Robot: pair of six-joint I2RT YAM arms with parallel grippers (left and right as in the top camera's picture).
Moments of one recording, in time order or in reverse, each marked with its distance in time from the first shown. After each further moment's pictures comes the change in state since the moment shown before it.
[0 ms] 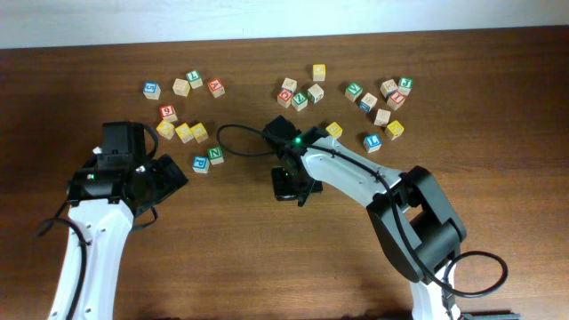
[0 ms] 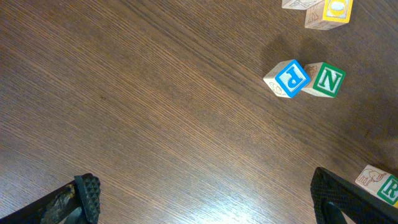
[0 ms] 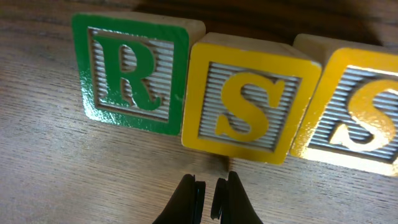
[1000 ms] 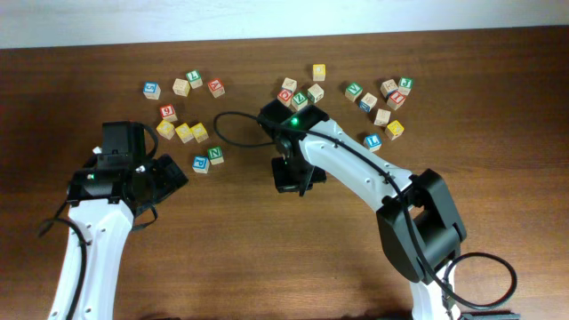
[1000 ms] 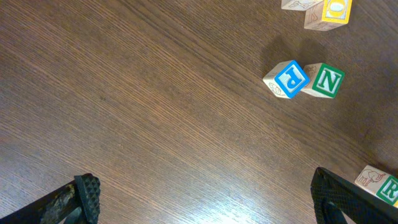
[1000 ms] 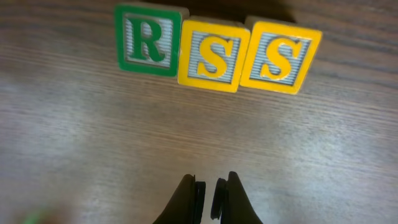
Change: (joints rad) left arm 0.000 0.000 0.000 0.002 0.000 0.000; right arm 0.000 0.000 0.199 -0.291 0.043 -0.004
